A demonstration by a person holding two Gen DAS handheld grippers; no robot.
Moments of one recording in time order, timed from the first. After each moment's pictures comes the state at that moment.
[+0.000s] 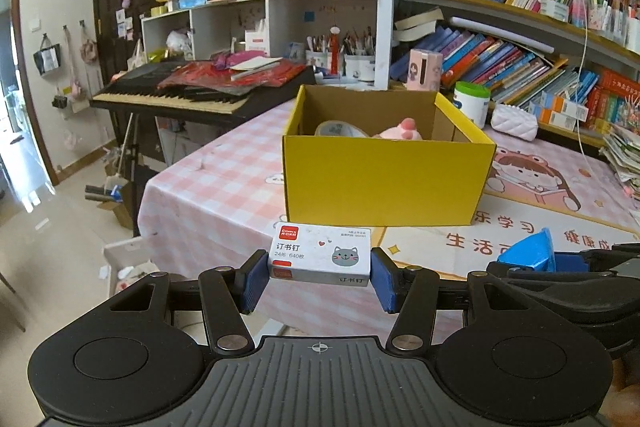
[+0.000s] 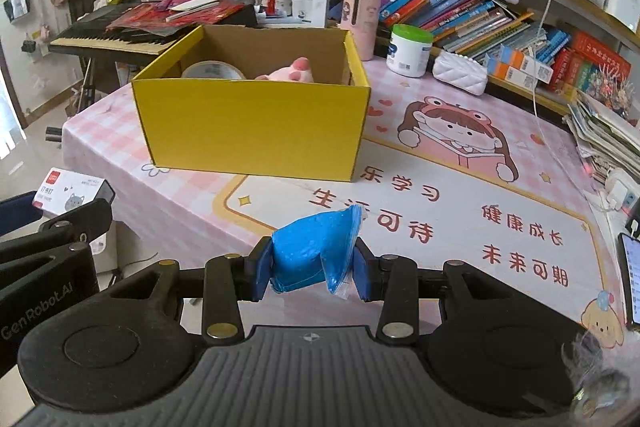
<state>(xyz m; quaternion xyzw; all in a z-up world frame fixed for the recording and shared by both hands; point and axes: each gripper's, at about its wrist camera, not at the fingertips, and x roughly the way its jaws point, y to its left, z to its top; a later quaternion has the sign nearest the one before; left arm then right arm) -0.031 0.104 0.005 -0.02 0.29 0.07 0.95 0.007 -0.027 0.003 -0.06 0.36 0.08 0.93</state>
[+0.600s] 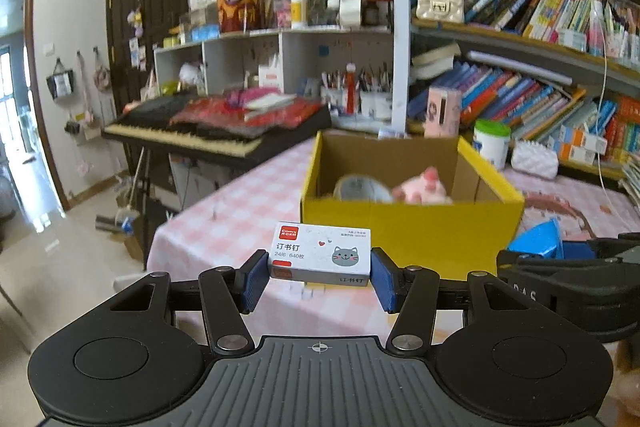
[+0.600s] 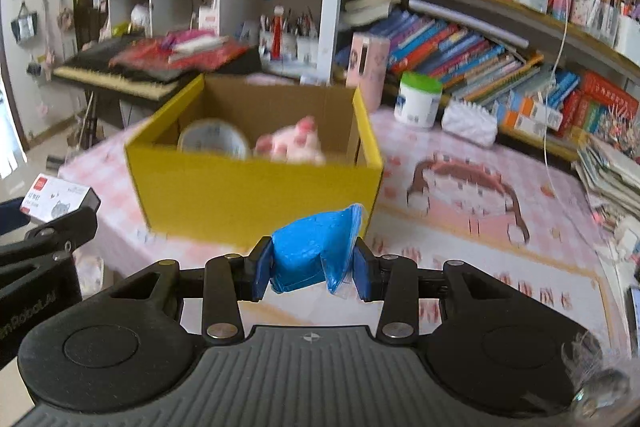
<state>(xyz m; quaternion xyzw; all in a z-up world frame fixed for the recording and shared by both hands) 0.010 0.114 0.023 -0.01 0.24 0.10 0.97 0.054 -0.016 0.025 -0.06 0.29 0.09 0.95</state>
